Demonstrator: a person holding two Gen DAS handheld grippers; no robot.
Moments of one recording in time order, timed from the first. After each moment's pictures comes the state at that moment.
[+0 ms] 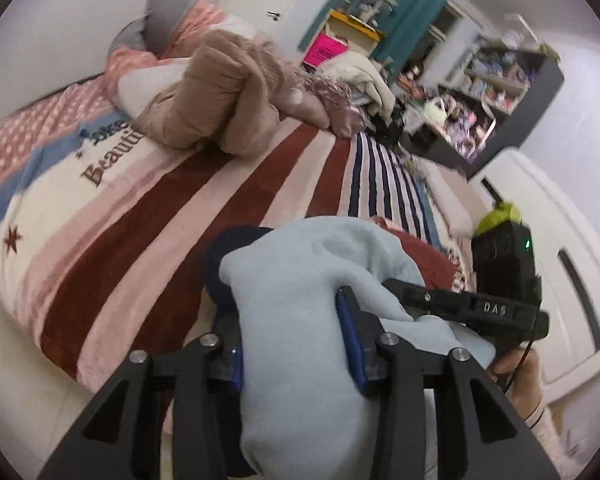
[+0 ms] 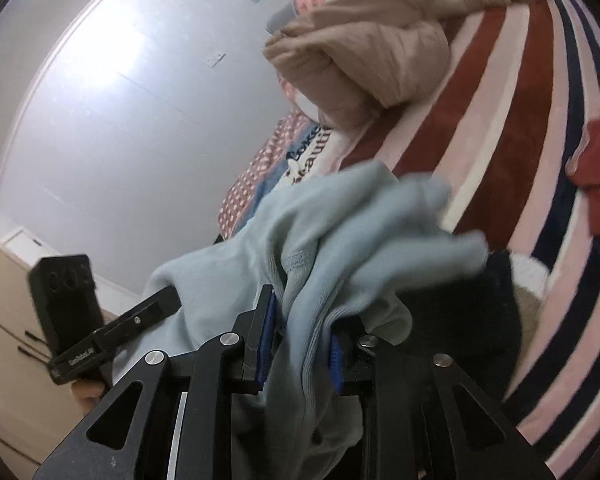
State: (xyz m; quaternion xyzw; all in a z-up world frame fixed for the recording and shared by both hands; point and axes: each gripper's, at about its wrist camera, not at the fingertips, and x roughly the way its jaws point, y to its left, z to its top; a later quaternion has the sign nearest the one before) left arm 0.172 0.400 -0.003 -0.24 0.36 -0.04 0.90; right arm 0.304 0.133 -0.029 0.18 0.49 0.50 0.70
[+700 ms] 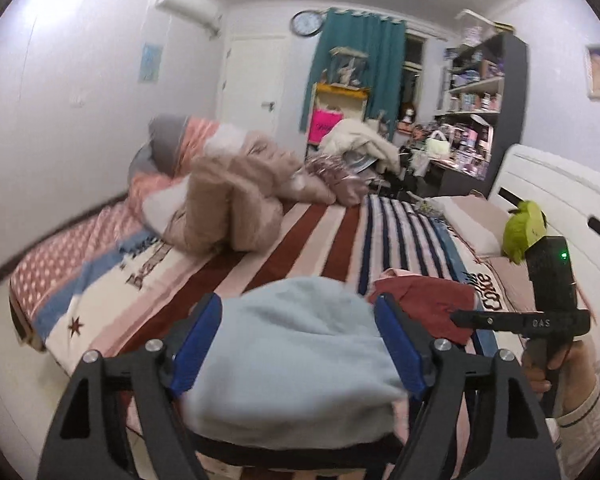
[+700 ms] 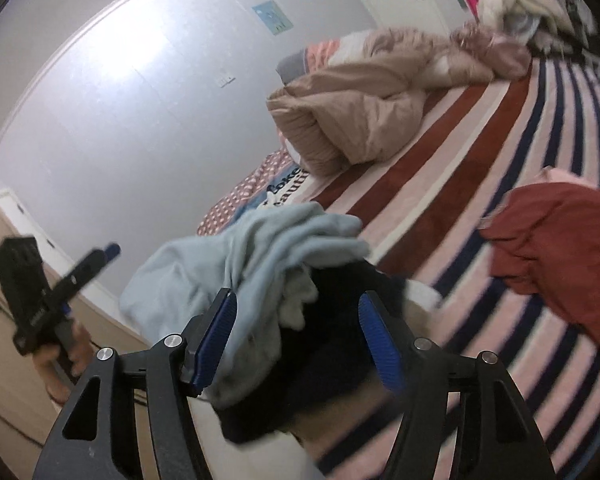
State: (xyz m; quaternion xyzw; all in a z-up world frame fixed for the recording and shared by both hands) left arm 0.101 0.281 0.069 -0.07 0.22 0.04 0.97; right arm 0.266 -0.012 0.019 0.11 0.39 0.48 0.78
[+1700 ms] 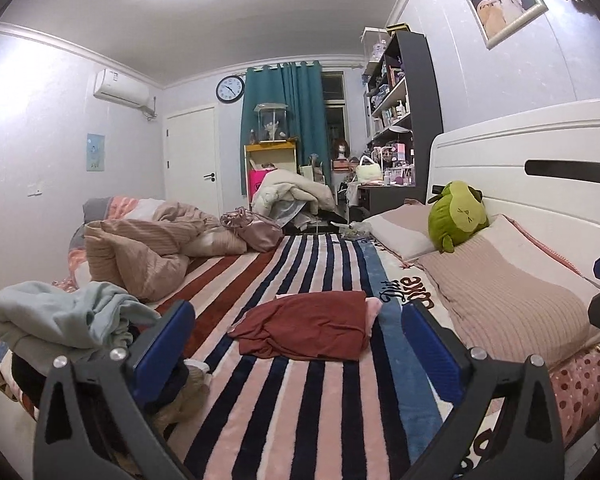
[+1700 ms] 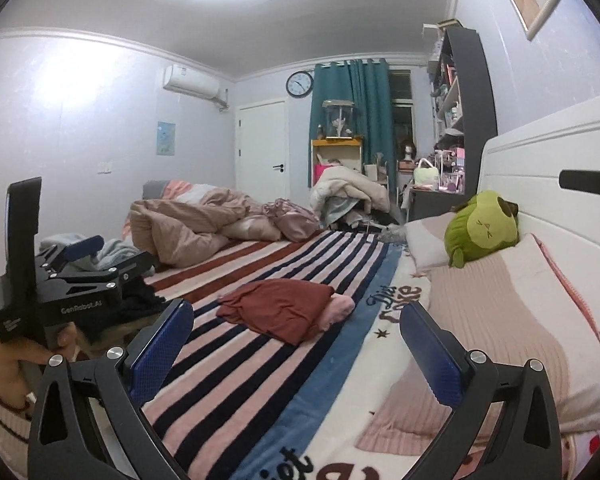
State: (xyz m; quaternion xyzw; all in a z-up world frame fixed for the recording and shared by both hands) left arm 0.070 -0.033 0.021 0.02 0.10 -0.01 0.99; right arm 0.029 -0.296 0.025 0.00 0.11 0.17 0.98
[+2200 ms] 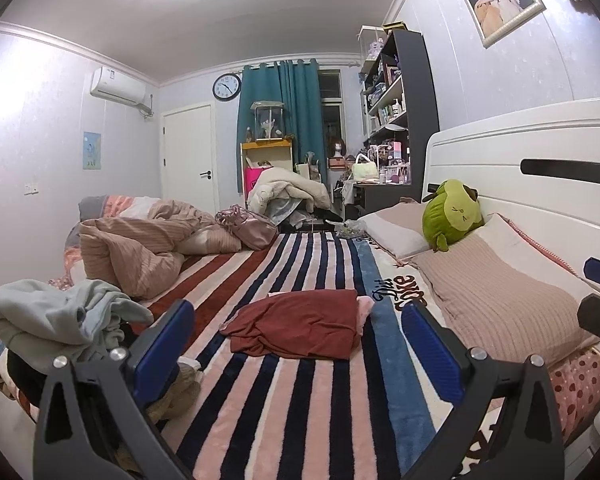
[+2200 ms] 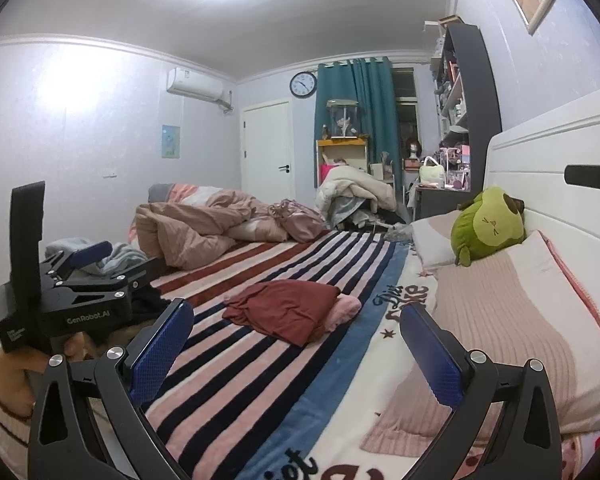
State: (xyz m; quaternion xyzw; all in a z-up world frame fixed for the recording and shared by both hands) left arm 0.071 -0.040 0.022 0.02 0.10 -0.01 0.99; right arm 0.026 -0.297 0.029 0.00 0.11 0.18 0.98
